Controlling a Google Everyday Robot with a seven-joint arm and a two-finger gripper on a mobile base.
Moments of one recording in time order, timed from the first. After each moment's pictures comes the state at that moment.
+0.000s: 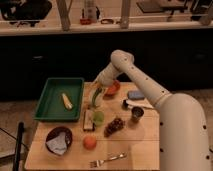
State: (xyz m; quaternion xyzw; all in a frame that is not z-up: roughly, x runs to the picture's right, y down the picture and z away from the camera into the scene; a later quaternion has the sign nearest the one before) arm -0.040 0.008 0.852 -0.15 -0.43 -0.38 0.81
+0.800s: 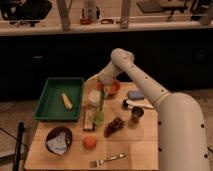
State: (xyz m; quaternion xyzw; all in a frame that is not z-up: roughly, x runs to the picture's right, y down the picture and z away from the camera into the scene) arm -0.042 0.004 0.848 -0.15 -0.43 -0.39 0.80
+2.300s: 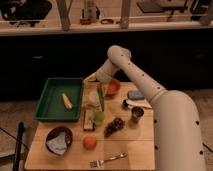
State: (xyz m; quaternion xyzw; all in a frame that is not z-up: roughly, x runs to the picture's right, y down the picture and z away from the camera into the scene) arm -0.053 -0.002 0.840 -0.16 -0.44 -0.41 0.78
